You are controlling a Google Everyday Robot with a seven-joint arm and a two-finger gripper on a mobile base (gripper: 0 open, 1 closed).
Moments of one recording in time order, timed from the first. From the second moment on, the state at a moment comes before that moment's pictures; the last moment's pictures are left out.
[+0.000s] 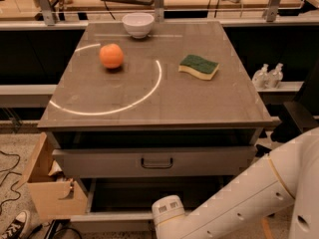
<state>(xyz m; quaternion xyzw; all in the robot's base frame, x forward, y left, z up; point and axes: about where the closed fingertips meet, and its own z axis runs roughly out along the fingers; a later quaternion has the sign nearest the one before) 0.376 -0.027 0.420 -0.70 0.71 -0.08 0.10</state>
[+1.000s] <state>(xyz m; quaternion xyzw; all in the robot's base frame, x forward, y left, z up) 0.374 -0.030 0.434 -0.70 0.70 -0.08 0.10</state>
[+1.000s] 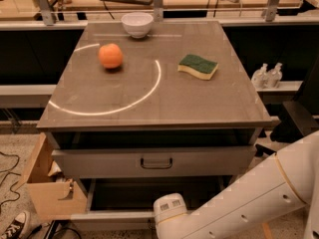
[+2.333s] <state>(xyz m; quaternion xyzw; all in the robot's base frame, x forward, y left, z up) 0.406 -0.087 0.576 -0.67 0.71 -0.07 0.17</state>
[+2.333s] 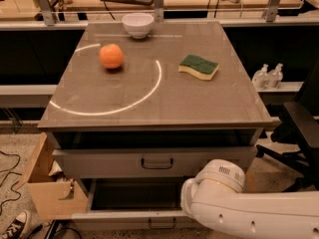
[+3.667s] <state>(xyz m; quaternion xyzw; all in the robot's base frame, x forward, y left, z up) 0.414 -0.118 0.501 -0.77 0.61 -0.08 0.16</state>
